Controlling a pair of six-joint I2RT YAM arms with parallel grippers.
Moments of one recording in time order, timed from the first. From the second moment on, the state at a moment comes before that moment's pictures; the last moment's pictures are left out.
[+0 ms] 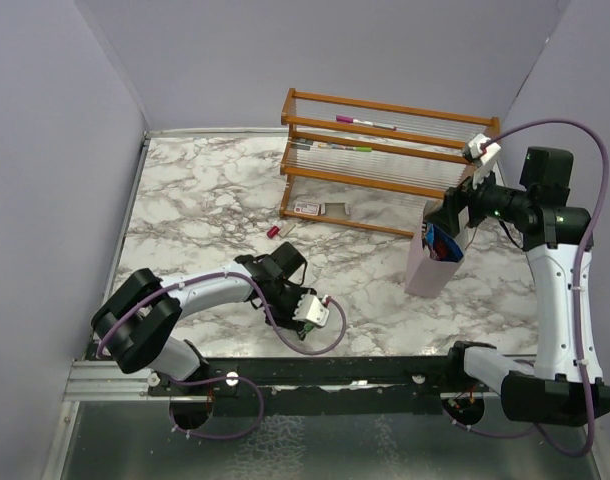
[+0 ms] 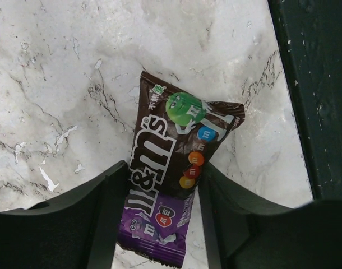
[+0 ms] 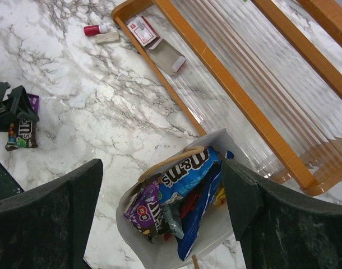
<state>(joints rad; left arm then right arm) -0.83 1.46 0.74 -0.55 0.51 1.05 -0.11 1.11 1.39 -0.94 -0.74 -0.49</state>
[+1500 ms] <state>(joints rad) -0.83 1.59 1.70 -0.52 0.42 0.55 -0.11 1.06 1.32 -0.55 -1.11 0.08</state>
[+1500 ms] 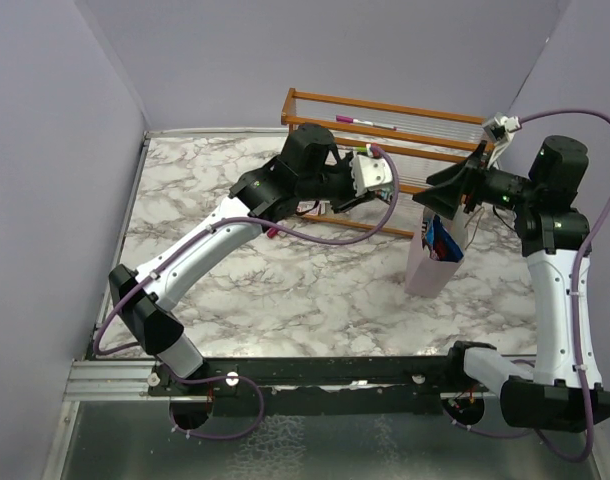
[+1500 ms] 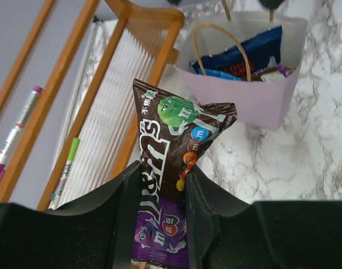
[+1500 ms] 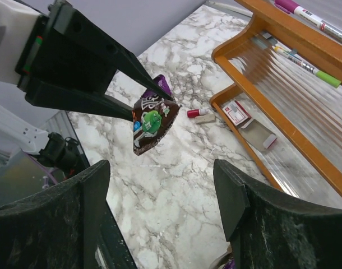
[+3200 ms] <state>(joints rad) -0.90 1.62 1.69 -0.46 0.36 0.54 -0.09 1.08 1.28 -0.46 -1.09 0.19</state>
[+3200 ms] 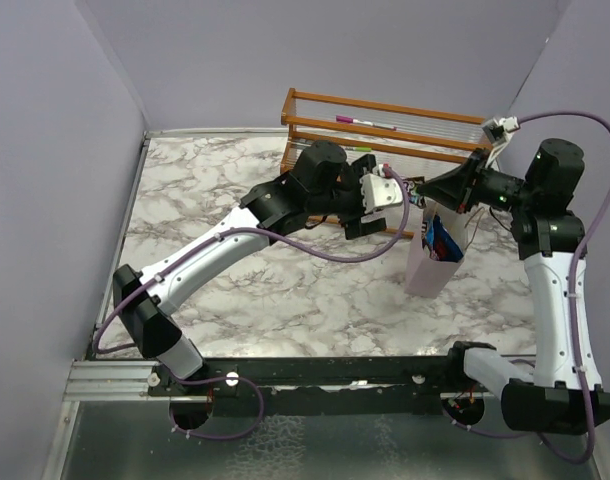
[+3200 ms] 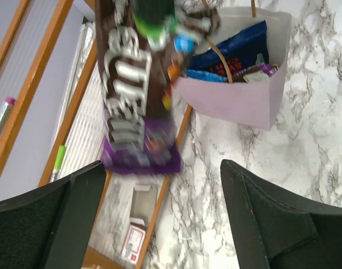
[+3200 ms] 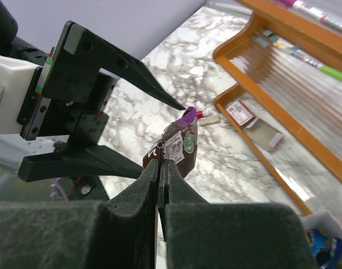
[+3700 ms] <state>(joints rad) -0.85 1.37 1.43 -0.46 0.13 0.61 -0.17 0.86 1.53 -0.71 -0.70 -0.13</state>
